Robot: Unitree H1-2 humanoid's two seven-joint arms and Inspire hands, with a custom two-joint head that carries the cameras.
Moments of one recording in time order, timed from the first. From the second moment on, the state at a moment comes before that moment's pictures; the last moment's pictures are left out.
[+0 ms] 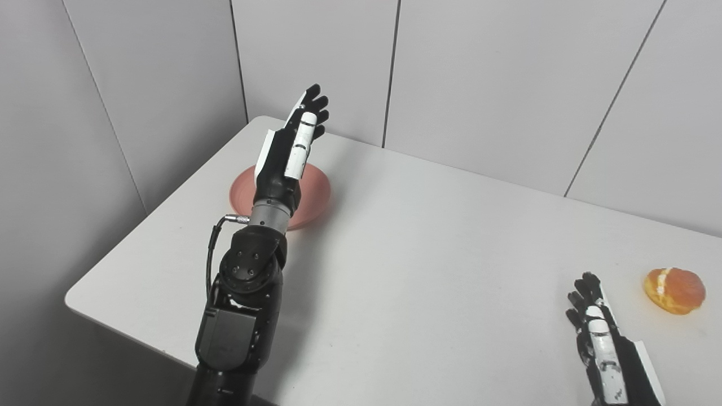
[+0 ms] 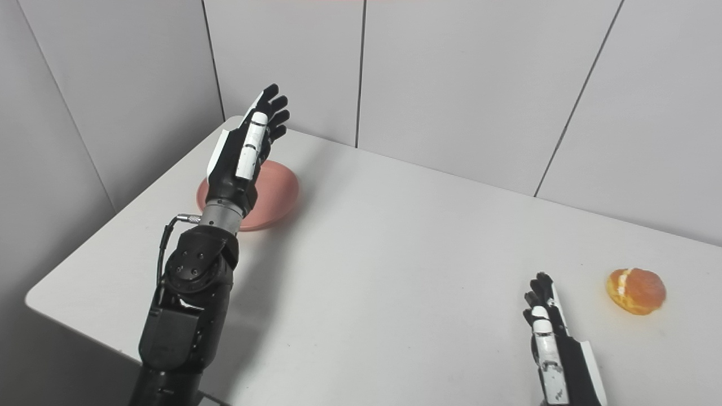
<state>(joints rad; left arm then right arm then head) -0.32 0.13 0.26 -0.26 -0.02 0.28 0.05 -0.02 -0.07 0.11 -0.27 0.03 0.19 0.16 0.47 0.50</state>
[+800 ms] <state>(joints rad) -0.35 0.24 0.39 -0.15 -0.13 0.27 0.10 -0.02 -0.07 0.11 -0.27 0.03 0.19 0.16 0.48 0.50</state>
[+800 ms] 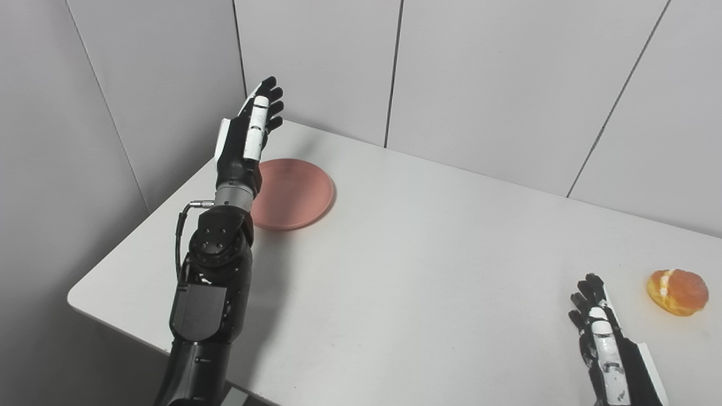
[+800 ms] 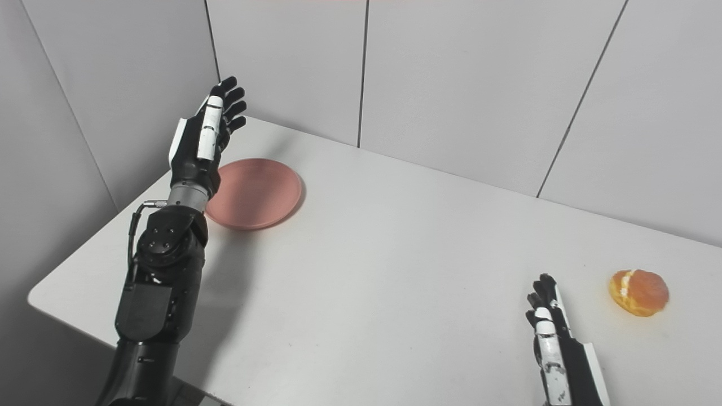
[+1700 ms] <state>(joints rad) -0.35 0.34 0.51 0.04 -0.28 0.26 0.10 -0.02 -0.07 0.11 -0.26 0.03 0.19 0.16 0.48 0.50</state>
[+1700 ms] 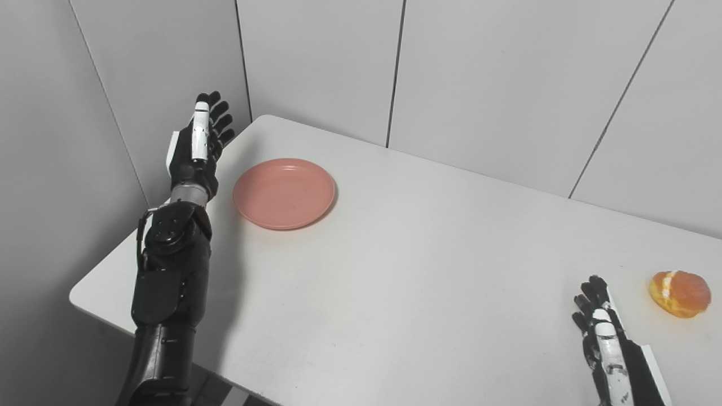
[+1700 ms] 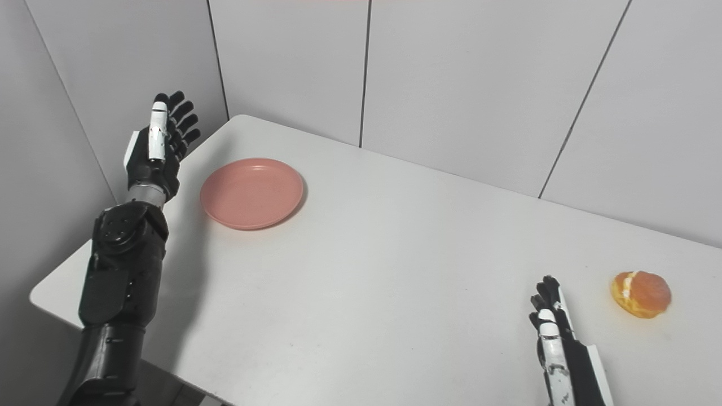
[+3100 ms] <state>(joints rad) -0.35 0.36 0.52 0.33 -0.35 0.18 0.09 -0.02 -0.08 0.11 -0.26 0.03 0.19 0.16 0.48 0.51</state>
